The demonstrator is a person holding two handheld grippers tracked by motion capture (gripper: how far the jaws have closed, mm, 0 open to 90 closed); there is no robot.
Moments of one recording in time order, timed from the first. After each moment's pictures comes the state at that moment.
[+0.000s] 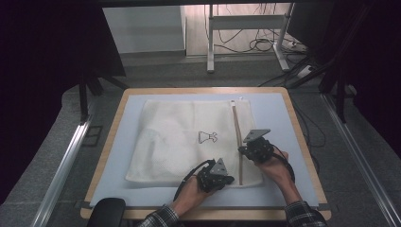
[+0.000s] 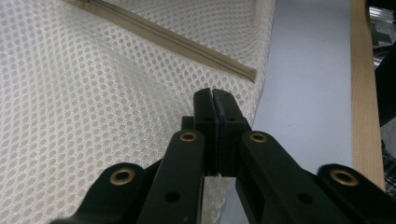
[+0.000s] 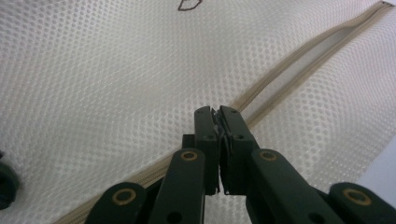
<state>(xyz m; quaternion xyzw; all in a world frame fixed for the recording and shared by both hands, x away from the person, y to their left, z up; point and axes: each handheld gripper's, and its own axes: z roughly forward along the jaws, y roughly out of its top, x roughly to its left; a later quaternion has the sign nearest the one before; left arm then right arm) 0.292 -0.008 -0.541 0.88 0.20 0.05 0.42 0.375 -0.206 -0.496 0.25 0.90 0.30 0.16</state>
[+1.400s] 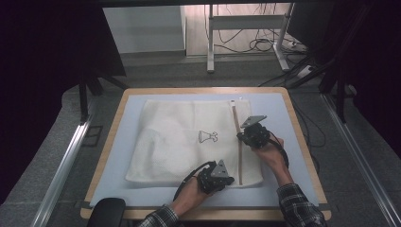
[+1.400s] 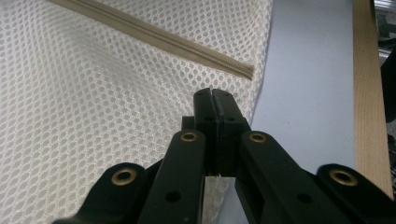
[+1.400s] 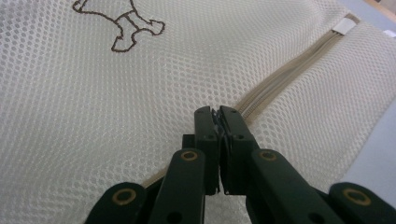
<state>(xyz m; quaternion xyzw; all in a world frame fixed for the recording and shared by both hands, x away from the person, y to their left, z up) 0.287 -0.009 -0.540 0.89 0.18 0.07 0.41 0.423 -0.199 -0.492 0.27 0.89 0.31 0.19</state>
